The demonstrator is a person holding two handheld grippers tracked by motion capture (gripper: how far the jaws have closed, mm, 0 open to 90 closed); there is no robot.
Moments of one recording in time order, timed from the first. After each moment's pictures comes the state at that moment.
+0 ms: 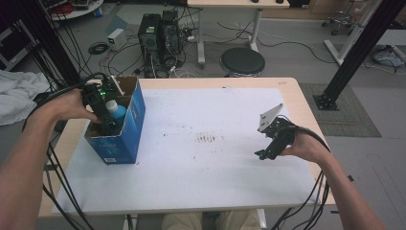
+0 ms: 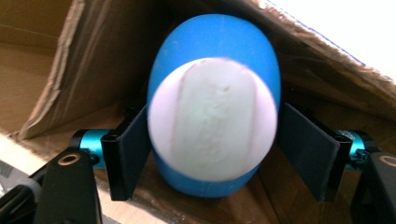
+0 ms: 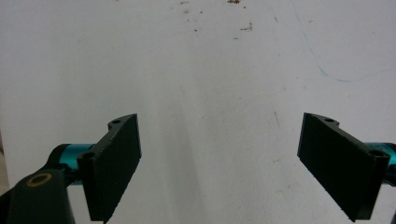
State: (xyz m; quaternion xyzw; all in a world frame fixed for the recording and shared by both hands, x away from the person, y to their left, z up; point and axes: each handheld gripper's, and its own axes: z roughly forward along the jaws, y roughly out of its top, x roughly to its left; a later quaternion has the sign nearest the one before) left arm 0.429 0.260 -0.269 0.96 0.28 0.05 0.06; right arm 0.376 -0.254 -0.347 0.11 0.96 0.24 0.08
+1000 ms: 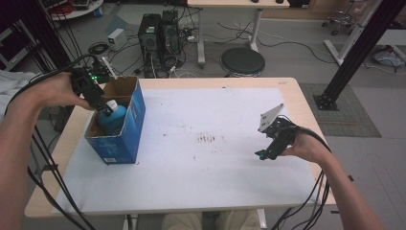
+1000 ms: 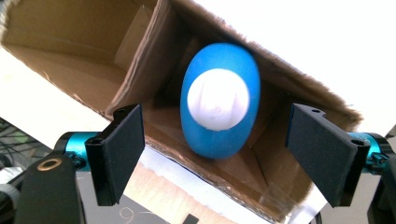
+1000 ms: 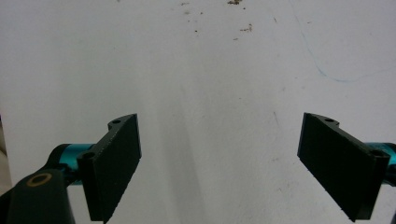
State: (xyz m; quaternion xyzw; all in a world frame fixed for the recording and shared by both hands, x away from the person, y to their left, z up) left arm 0.420 0.253 -0.208 0.96 0.27 0.09 0.07; right arm 0.374 -0.255 -0.345 0.11 0.96 0.24 0.09
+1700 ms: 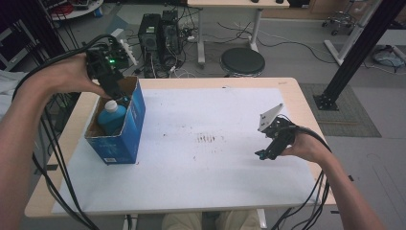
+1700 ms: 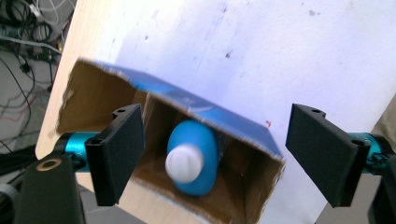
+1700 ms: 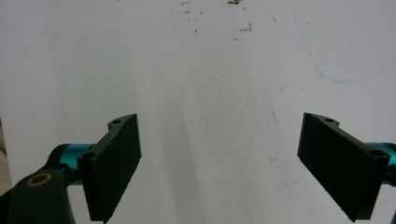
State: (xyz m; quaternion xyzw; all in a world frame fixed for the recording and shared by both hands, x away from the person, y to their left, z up) left arm 0.402 0.182 -0.159 0.97 0.20 0.13 0.10; right arm 0.373 -0.253 -0.343 0.11 0.96 0.23 0.09
